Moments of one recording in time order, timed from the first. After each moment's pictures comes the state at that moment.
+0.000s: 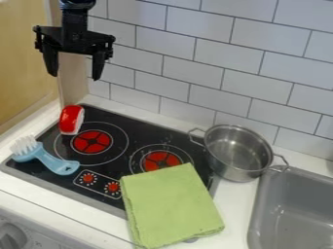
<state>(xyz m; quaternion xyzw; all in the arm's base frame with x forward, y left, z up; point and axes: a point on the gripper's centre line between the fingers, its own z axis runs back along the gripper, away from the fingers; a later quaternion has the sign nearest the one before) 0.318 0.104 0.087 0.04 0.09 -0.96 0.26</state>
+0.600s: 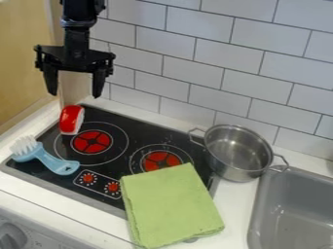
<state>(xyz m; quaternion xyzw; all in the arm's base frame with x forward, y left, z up) 0.302 0.090 0.067 -0.01 0.08 -0.96 0.28</state>
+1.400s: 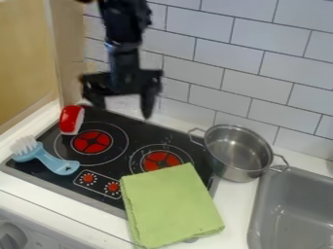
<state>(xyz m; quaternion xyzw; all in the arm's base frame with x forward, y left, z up) 0.275 0.003 0.059 0.01 0.01 -0.95 0.31</state>
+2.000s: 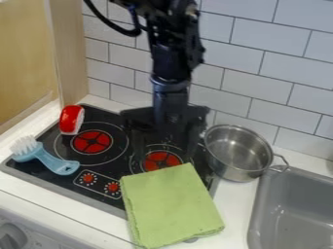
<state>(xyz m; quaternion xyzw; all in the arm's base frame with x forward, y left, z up) 0.249 -0.053 0.045 -0.01 0.02 -0.96 0.26</state>
